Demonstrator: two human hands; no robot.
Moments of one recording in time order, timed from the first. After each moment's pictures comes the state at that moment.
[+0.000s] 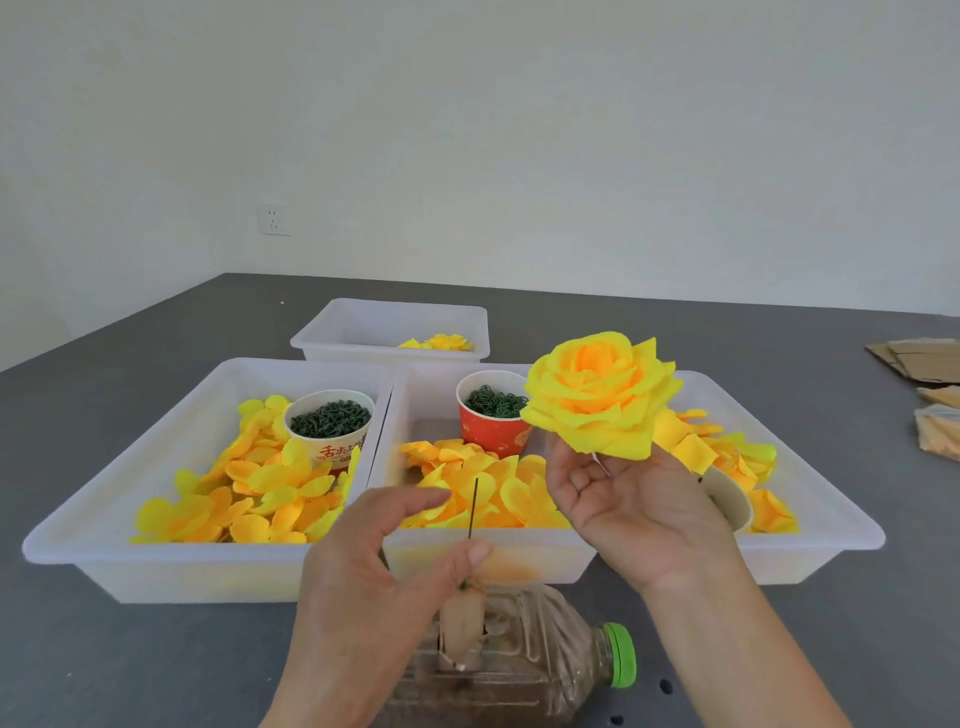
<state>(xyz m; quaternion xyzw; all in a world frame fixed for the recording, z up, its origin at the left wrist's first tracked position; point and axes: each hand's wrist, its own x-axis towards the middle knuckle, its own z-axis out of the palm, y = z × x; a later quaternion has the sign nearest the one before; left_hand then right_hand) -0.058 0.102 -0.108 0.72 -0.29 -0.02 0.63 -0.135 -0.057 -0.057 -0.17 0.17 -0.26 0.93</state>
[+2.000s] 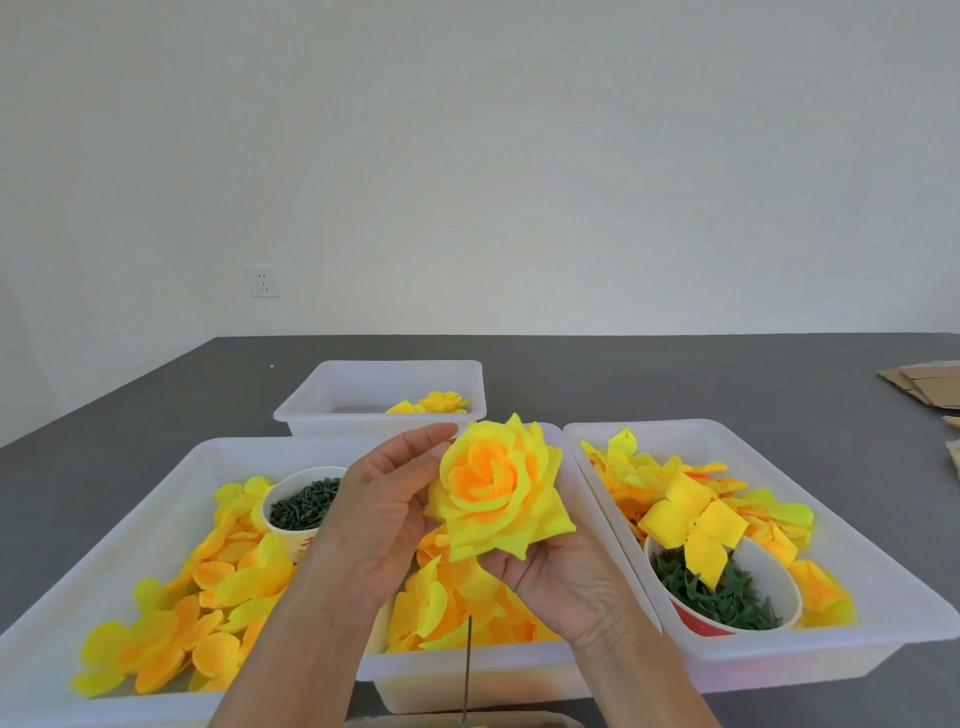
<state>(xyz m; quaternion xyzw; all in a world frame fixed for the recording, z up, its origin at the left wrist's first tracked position) 0.033 0.015 -0.062 0.47 -0.24 -0.31 0.79 -0.054 -0.097 -0.113 -0.32 0.02 -0.18 0.93</state>
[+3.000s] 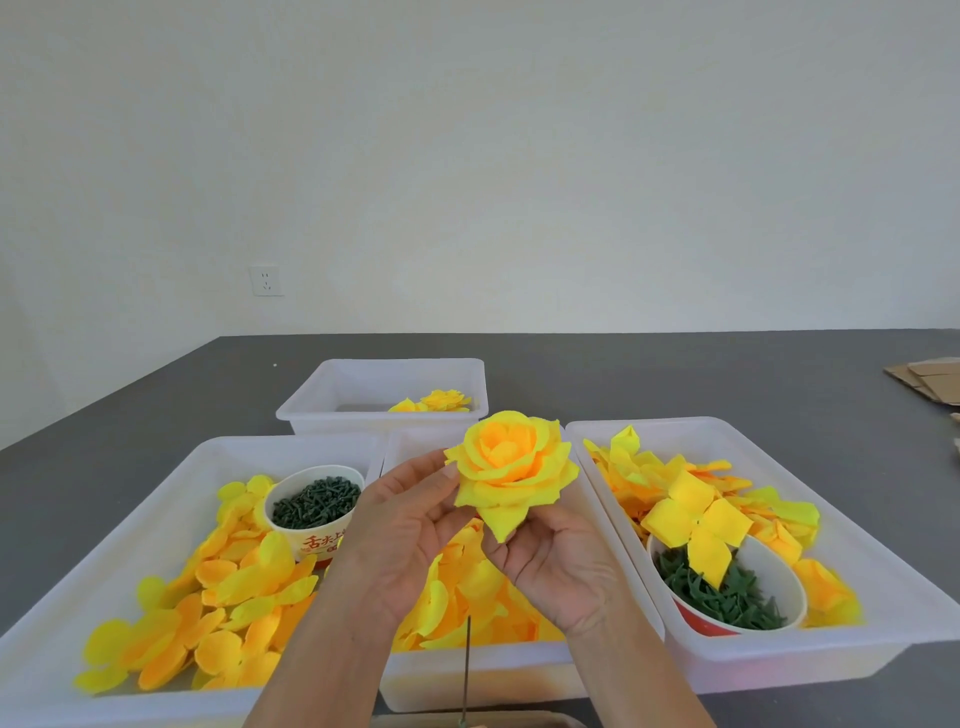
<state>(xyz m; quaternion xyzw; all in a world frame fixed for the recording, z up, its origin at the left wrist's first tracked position) 0.032 0.004 -0.084 0.43 -0.18 -0.33 0.82 -0.043 -0.104 -0.121 -0.22 0.11 -0.20 0.95</state>
